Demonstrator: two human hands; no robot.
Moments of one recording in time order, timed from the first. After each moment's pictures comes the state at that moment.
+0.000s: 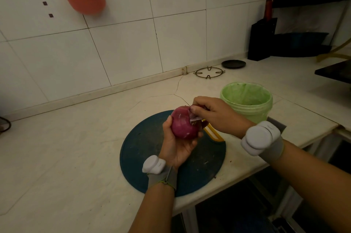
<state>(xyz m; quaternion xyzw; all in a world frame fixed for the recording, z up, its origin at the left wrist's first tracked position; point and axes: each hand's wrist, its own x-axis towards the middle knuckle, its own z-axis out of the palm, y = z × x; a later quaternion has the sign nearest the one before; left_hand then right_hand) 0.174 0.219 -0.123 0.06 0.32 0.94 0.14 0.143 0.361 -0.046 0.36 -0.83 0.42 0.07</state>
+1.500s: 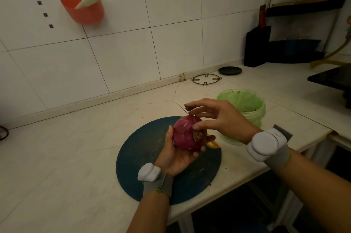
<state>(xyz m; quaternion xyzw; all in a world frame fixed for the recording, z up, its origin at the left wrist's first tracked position) 0.176 0.217 -0.127 0.14 0.32 0.90 0.27 0.149 0.387 -0.040 0.39 -0.73 0.57 -0.01</state>
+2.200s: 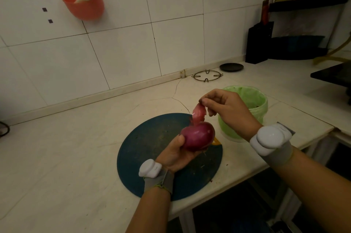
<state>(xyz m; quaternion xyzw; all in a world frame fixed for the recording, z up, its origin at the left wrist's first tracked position) 0.178 0.221 -0.124 0.12 0.41 0.89 0.19 0.142 0.387 -0.040 0.25 -0.73 0.63 0.07</state>
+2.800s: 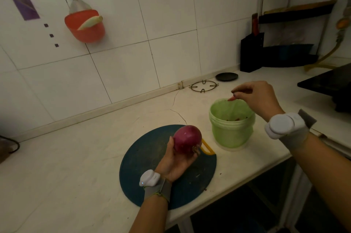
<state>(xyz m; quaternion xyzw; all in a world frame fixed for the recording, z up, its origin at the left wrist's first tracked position) 0.184 0.230 -0.112 -0.02 0.31 0.94 0.17 0.105 0.474 0.000 0.09 -0.84 0.48 0.21</state>
